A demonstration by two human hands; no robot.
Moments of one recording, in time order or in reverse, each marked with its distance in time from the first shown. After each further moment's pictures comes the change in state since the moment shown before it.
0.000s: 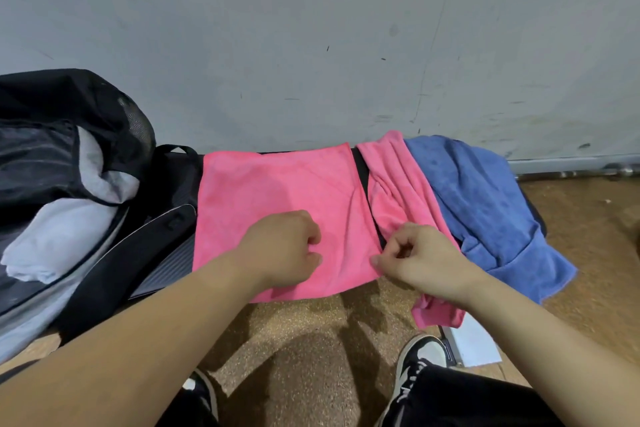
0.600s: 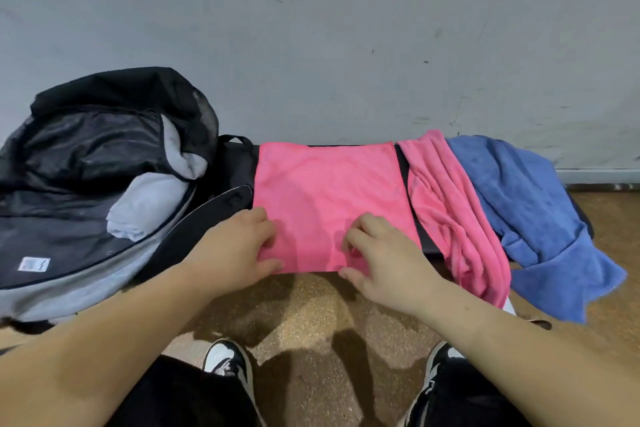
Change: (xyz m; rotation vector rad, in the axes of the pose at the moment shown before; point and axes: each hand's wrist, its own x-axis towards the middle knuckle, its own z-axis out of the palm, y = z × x) left_hand -0.102 -0.089 0.000 0.117 0.143 -0.025; right_hand -0.010 -0.039 0.080 -0.498 0.055 -0.589
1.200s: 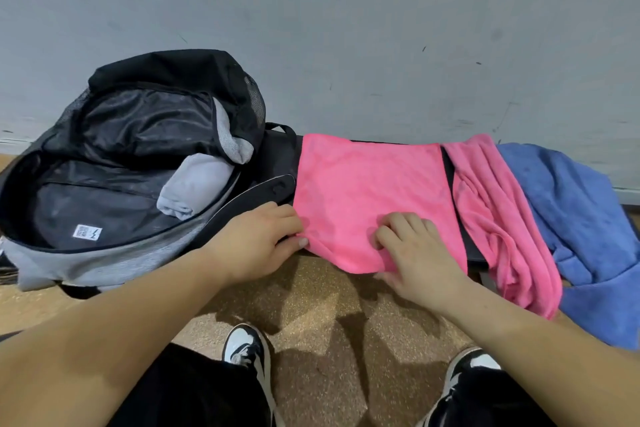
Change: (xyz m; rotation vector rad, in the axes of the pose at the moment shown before) left_hand -0.029 -0.041 0.005 -0.131 0.071 0.060; right_hand 0.024 -0.005 0.030 -0.275 -0.086 -0.070
